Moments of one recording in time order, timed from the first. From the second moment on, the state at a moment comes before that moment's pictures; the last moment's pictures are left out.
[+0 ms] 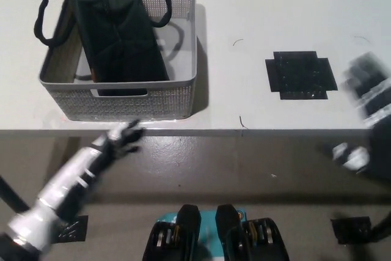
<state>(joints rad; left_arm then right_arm) -0.06 0.31 -0.06 -0.50 -0.18 0.18 -0.33 -0.10 -0.12 -0.03 -0.47 0.32 0.20 0.19</state>
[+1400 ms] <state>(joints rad) -0.03 0.08 -0.07 0.24 0.04 -0.37 -0.20 0.02 0.13 0.08 0.20 0.14 -0.26 0.14</state>
